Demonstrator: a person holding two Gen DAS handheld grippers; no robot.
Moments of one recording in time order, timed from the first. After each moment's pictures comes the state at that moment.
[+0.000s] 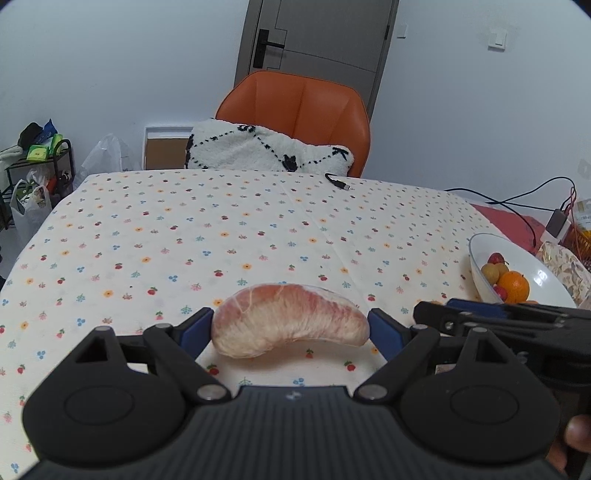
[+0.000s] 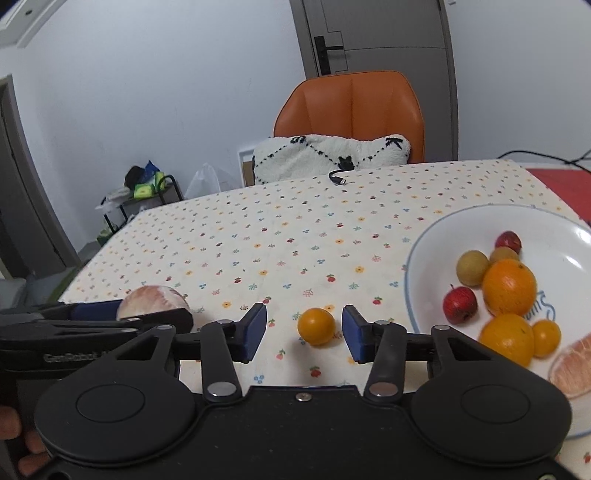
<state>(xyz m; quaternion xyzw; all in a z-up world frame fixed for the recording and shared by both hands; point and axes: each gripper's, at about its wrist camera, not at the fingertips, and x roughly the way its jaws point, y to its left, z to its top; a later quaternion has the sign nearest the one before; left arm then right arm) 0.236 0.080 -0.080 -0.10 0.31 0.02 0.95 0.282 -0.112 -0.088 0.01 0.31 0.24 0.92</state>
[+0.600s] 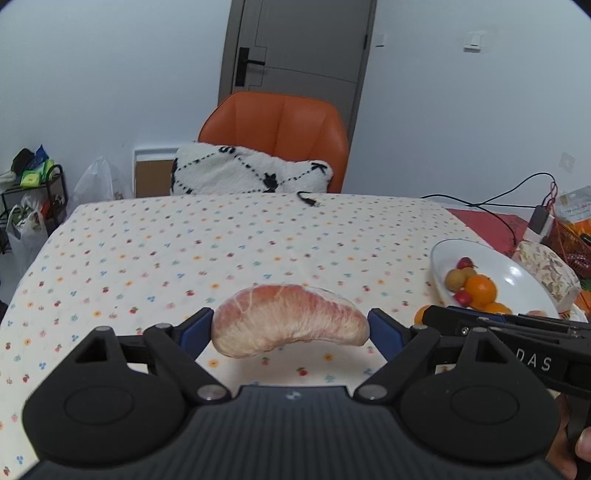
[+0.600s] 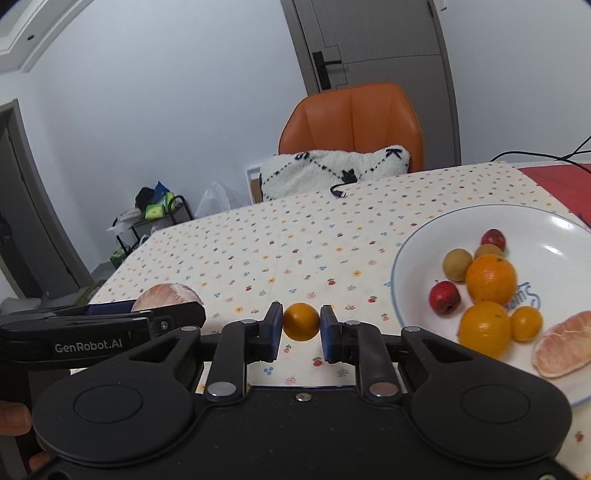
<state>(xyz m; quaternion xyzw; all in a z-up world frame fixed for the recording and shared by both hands) 0.223 0.046 -0.054 -0.07 0.29 0.01 0.96 0.258 -0.146 -0.074 0.06 0.29 0.25 0.92</state>
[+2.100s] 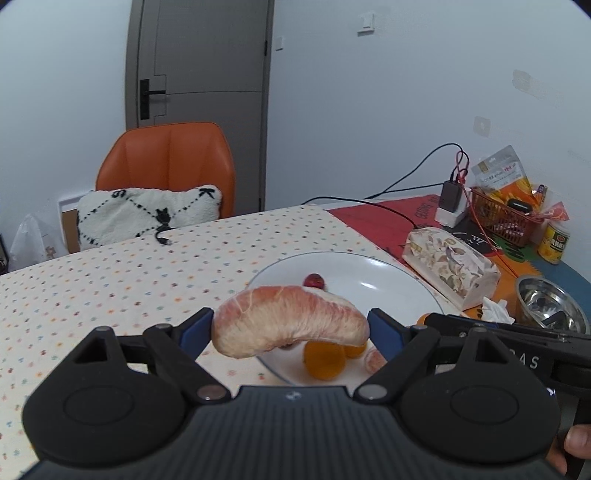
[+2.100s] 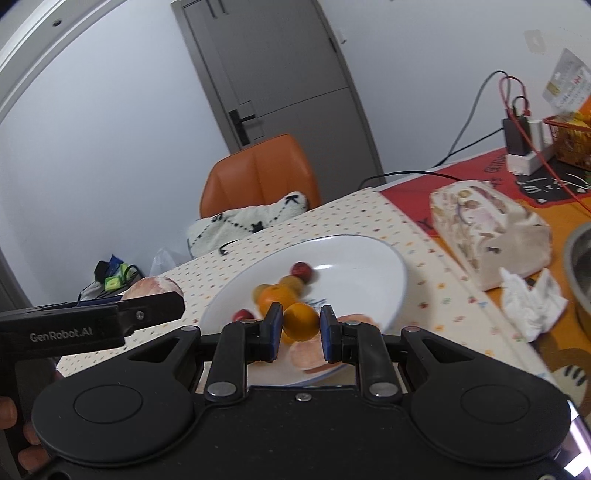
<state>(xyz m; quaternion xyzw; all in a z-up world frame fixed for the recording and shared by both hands) 0.246 -0.114 -0.030 0.00 0.26 -0.10 0.96 0.239 -0.314 -0.074 0.15 0.24 0.15 0.95</state>
